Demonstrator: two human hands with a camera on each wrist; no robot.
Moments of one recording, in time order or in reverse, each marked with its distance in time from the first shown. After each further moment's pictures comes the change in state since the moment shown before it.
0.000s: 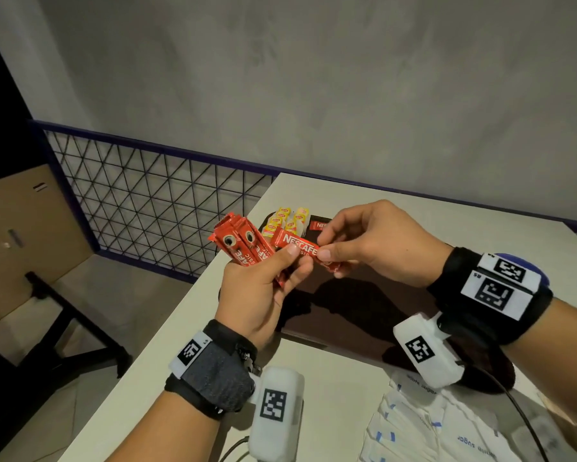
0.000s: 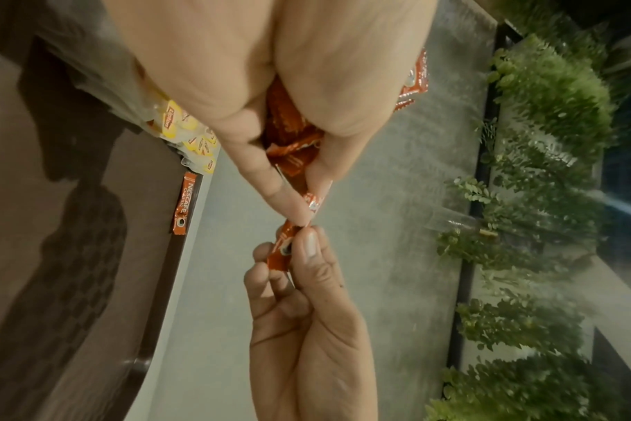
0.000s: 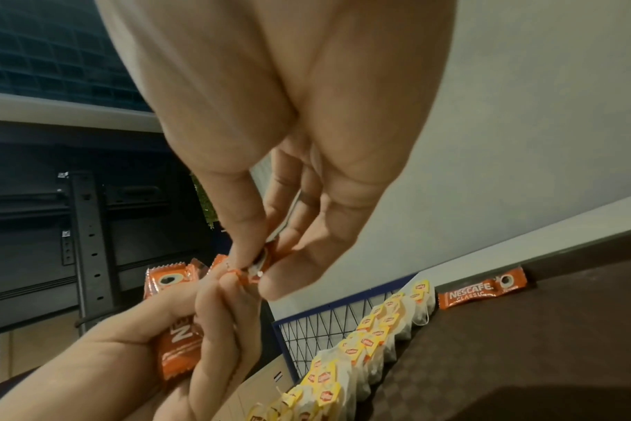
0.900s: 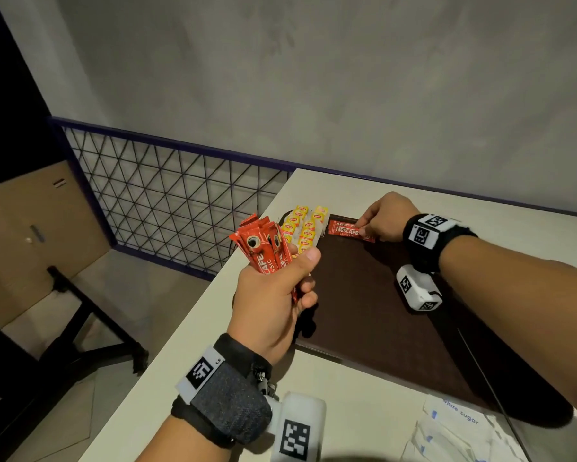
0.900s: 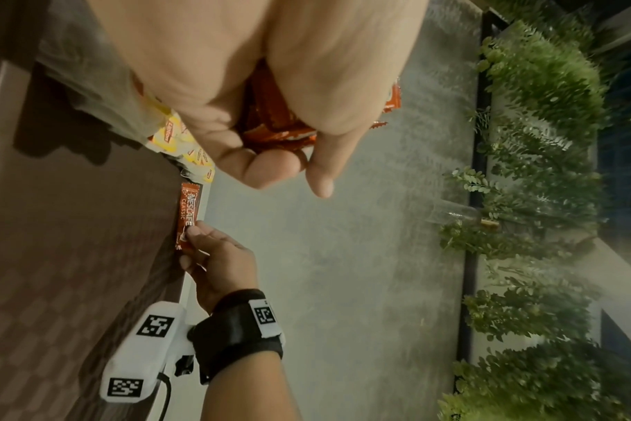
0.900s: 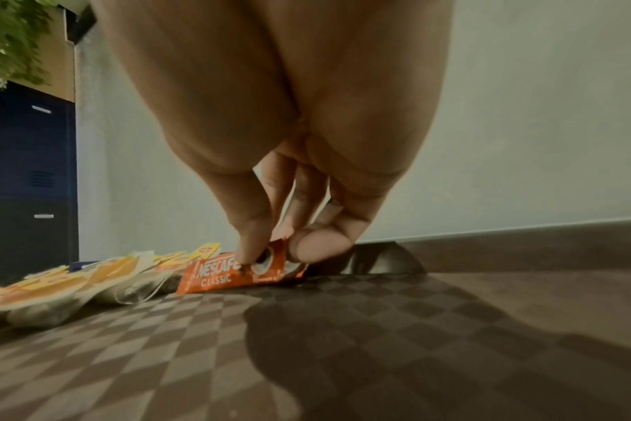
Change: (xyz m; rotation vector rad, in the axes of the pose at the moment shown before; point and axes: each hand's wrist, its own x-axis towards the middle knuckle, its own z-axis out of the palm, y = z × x) left_hand 0.008 -0.002 -0.006 0.088 -0.035 -0.014; right_hand 0.148 0.101 -0.041 -0.594 0.221 0.257
